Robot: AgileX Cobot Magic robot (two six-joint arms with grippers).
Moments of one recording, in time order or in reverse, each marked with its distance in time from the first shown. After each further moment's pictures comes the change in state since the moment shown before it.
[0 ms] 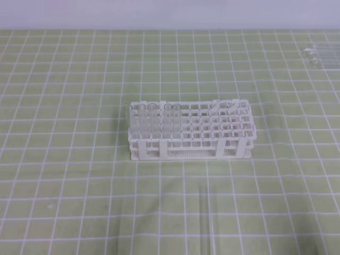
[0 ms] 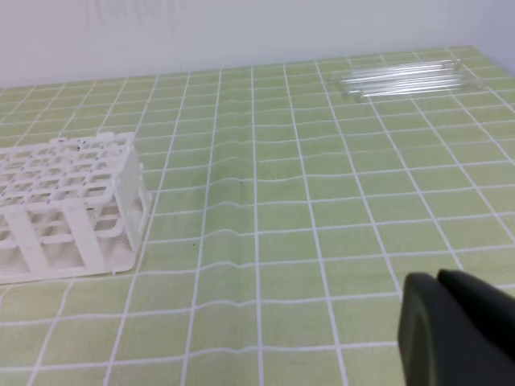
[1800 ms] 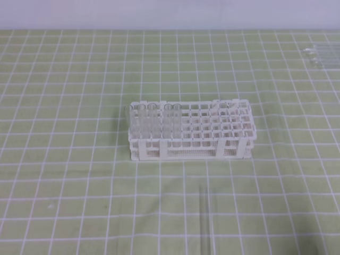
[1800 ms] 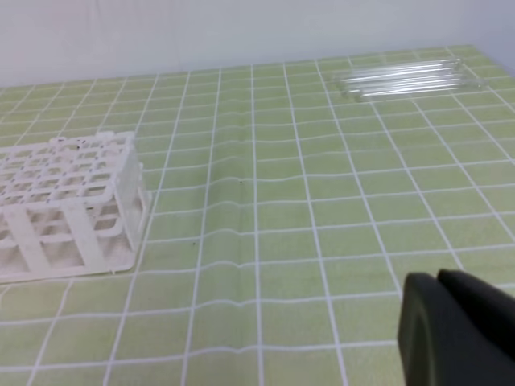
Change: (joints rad) left arm -0.199 0.227 -0.383 -0.268 0.154 -0.212; right arm 0.000 0.000 0.000 0.000 0.000 0.000
